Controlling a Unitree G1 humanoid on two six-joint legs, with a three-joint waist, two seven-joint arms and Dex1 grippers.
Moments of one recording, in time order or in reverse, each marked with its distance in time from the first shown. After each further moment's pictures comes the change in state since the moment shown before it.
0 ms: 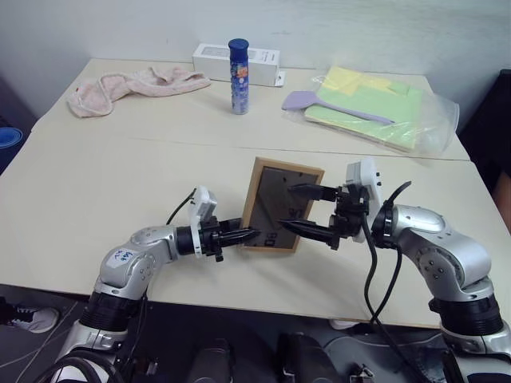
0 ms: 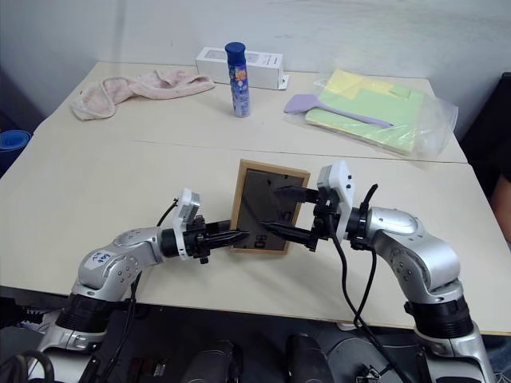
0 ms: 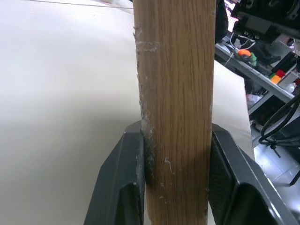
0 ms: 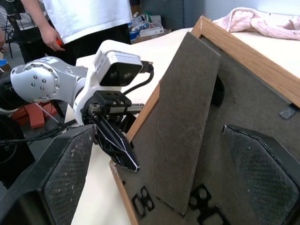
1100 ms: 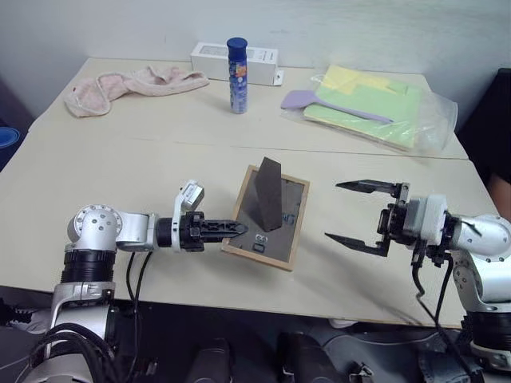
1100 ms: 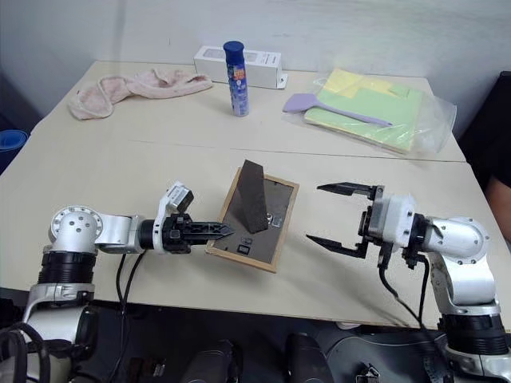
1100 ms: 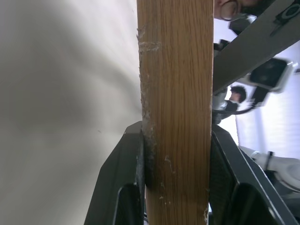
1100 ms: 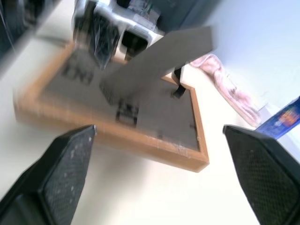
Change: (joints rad) left arm -0.306 0.078 0.180 0.427 -0.669 0.975 0.312; right arm 0.140 -0.107 -0.157 0.281 -0.436 -1.103 0.334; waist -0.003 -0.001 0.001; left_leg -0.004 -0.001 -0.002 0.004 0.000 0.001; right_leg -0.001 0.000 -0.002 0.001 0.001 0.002
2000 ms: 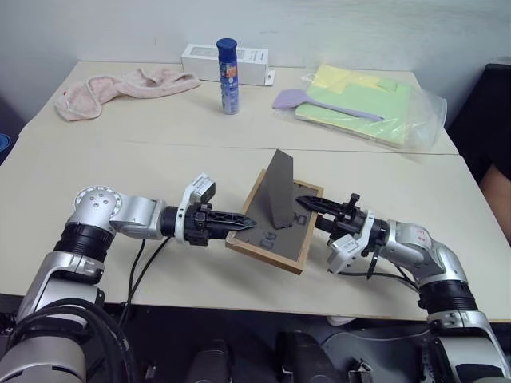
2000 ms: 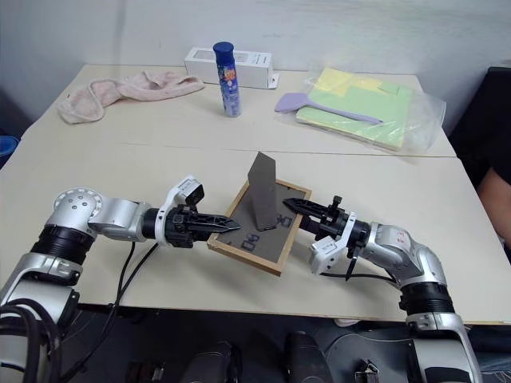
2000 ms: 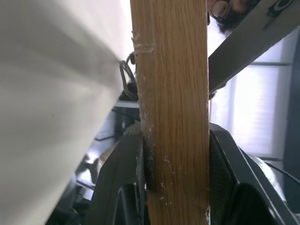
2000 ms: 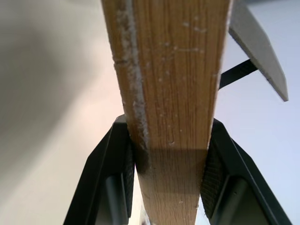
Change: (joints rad) left arm -0.089 0.119 -0.268 0.059 -0.584 -0.111 0.353; right arm -0.187 0.146 0.096 0.452 -0.975 -0.712 -0.972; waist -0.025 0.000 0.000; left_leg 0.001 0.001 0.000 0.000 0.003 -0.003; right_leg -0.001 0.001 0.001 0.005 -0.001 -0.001
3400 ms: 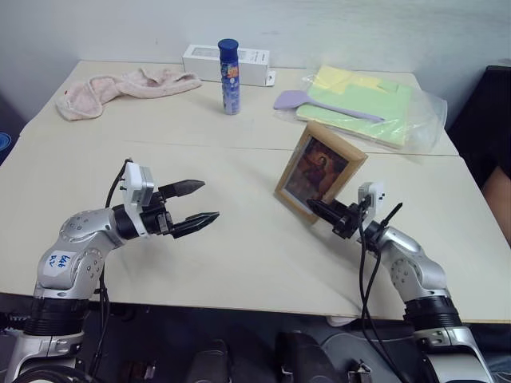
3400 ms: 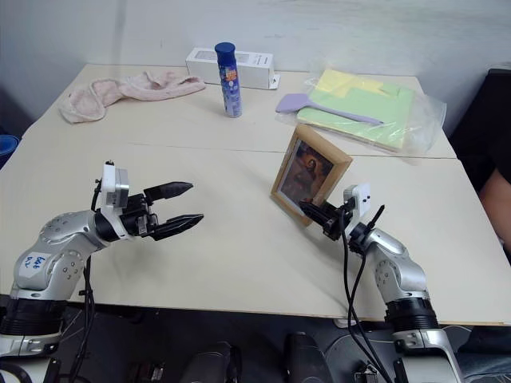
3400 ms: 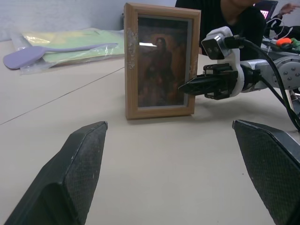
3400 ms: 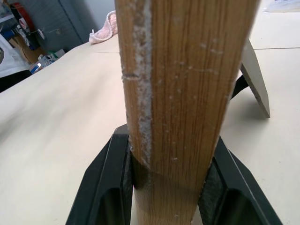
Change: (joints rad) left arm 0.450 -0.013 0.297 -0.498 1.259 -1.155 -0.787; right arm 0.112 0.107 0.006 -0.168 1.375 1.457 0.527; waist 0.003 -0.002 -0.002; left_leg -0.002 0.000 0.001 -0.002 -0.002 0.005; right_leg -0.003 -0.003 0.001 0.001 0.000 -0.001
